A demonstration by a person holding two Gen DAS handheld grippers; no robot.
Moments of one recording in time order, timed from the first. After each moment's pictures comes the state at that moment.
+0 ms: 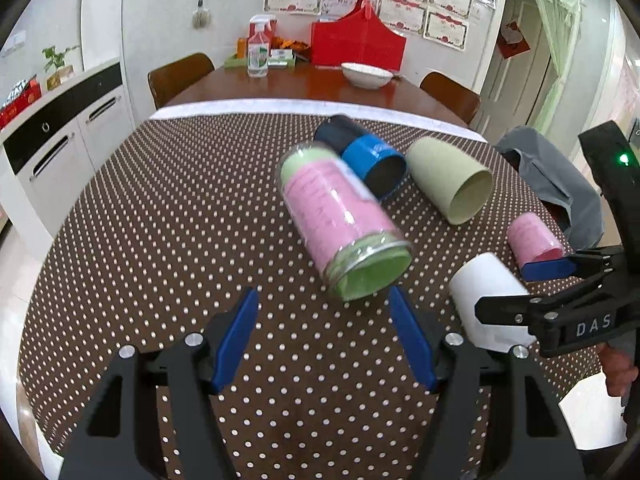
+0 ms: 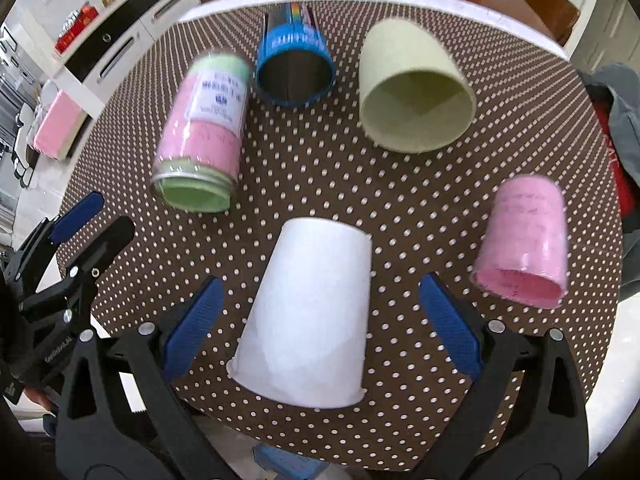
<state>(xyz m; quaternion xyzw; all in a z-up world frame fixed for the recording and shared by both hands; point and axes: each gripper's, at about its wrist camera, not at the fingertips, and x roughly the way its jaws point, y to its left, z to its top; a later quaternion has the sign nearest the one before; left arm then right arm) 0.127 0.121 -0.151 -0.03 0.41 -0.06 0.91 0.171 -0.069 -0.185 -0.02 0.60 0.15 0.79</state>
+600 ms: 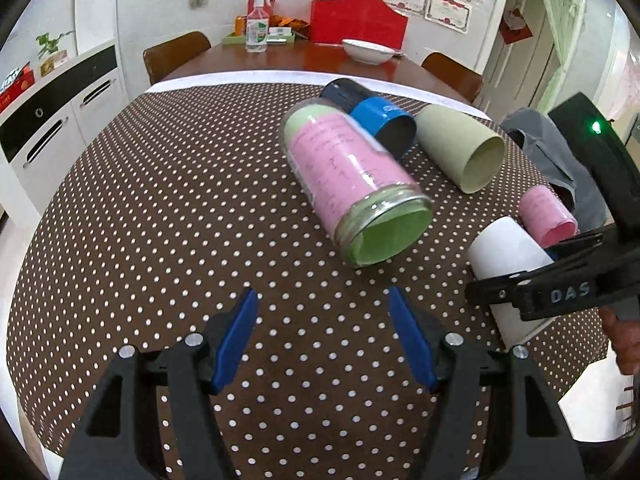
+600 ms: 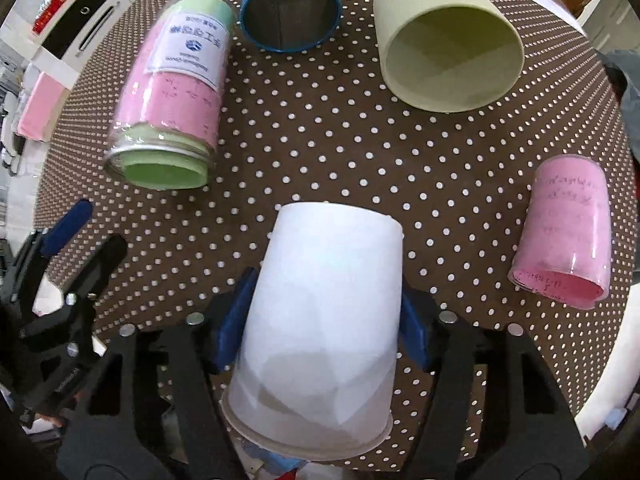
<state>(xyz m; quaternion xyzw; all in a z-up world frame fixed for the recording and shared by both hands) 0.128 0.121 -0.175 -0.03 0.43 -0.07 0.90 0.185 -0.054 -0.209 -0.02 0.65 0.16 0.74</state>
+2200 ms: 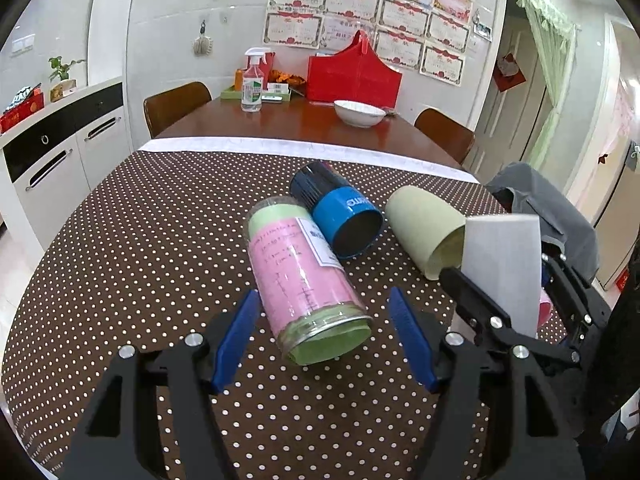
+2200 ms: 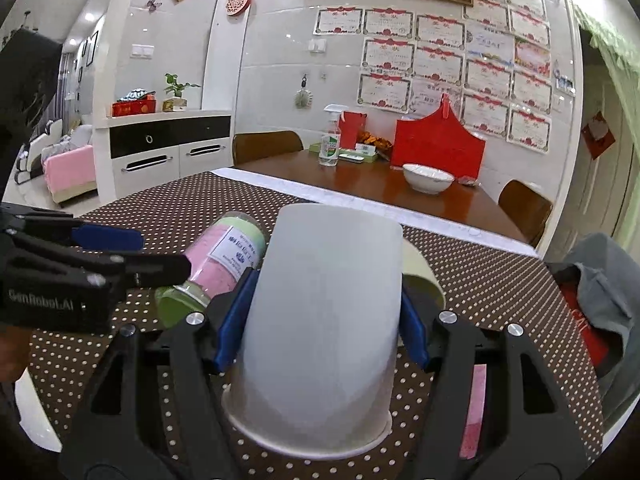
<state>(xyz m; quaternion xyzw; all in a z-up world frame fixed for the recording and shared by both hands) 0.150 0.092 -0.134 -0.05 0.34 -0.06 0.94 0.142 -0.065 -0.170 -0.09 0.19 0.19 0.96</state>
